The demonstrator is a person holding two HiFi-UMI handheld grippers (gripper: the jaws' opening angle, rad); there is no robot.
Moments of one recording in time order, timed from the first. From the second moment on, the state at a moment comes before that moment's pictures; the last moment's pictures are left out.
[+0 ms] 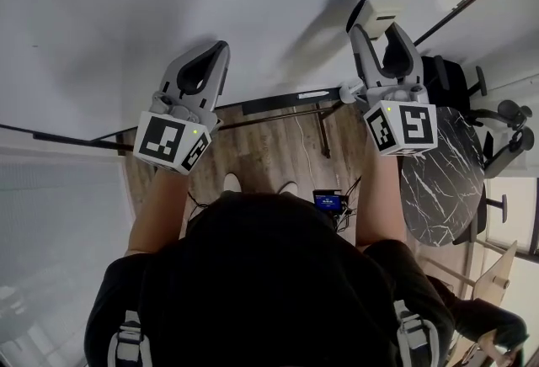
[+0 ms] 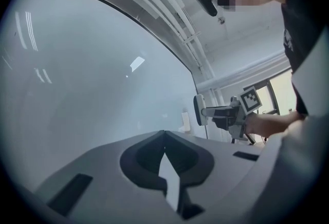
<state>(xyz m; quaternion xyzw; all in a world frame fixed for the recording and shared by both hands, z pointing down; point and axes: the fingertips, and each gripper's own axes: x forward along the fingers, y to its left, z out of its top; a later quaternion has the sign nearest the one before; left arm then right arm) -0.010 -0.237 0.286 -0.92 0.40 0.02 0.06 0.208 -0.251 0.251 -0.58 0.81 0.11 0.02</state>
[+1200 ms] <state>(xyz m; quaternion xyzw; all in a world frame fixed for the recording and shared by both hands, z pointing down) 0.018 -0.178 0.380 -0.96 0.28 0.00 0.03 0.123 -0.174 0.374 -0.48 0.88 0.03 0.02</state>
